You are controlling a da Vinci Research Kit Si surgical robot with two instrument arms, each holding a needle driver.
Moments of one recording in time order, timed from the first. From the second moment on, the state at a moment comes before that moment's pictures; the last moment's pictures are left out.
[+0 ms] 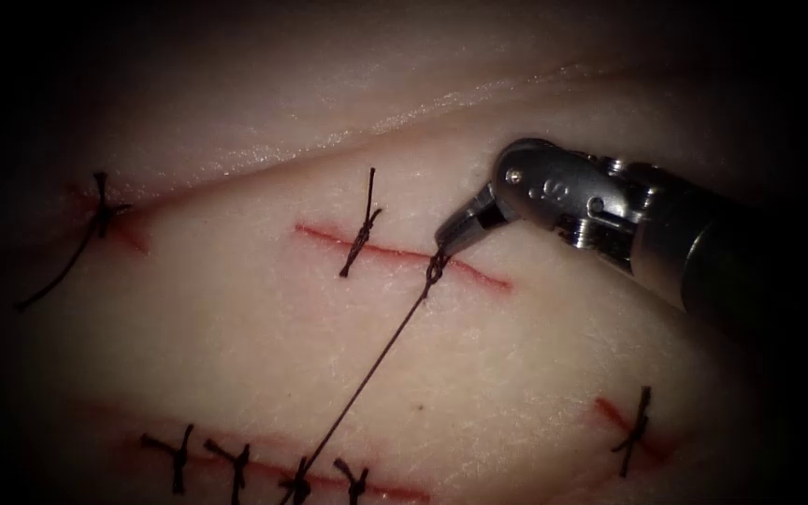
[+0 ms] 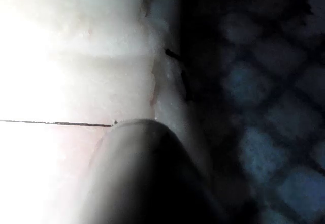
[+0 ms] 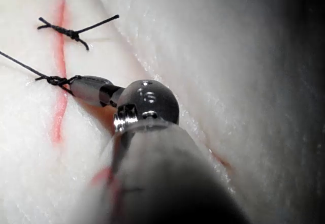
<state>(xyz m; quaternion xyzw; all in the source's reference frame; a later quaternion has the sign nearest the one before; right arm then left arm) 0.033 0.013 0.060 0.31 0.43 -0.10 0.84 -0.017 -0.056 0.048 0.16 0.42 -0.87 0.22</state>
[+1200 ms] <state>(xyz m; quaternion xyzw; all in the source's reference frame) 0.027 0.015 0.065 0.30 0.48 0.37 0.74 -0.016 -0.057 0.048 0.14 0.43 -0.86 0.23</state>
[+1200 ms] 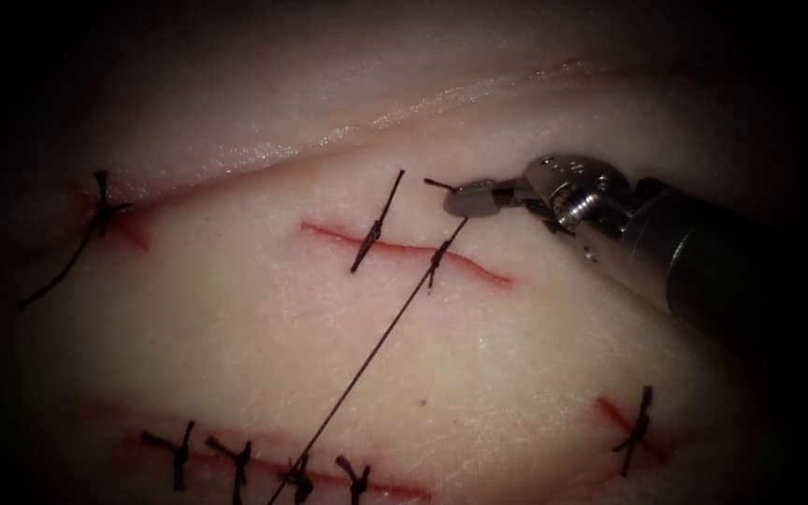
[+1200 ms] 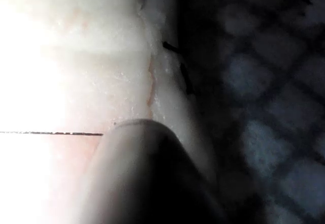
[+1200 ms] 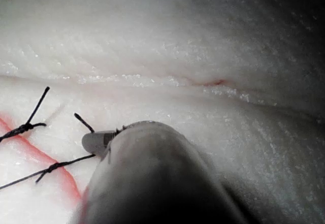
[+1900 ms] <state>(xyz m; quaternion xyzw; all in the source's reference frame) 0.025 0.013 0.056 0.20 0.63 0.36 0.66 -0.022 -0.027 0.034 0.38 0.11 -0.92 0.03</state>
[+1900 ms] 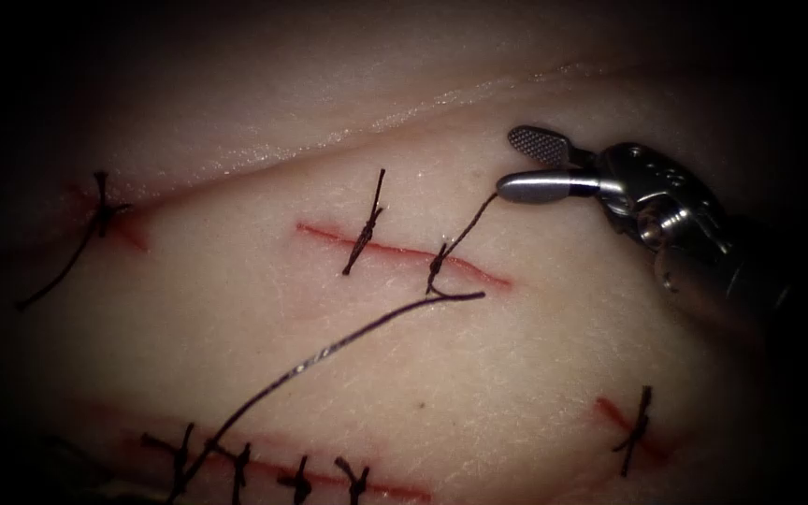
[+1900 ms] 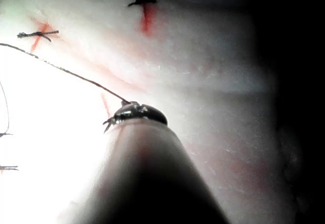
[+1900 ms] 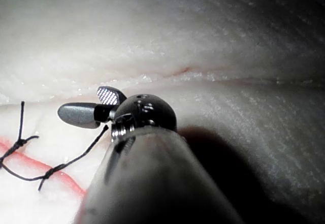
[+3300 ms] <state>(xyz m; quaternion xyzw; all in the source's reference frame) 0.032 0.009 0.050 0.08 0.70 0.17 0.69 -0.031 -0.018 0.051 0.15 -0.16 -0.97 -0.10</state>
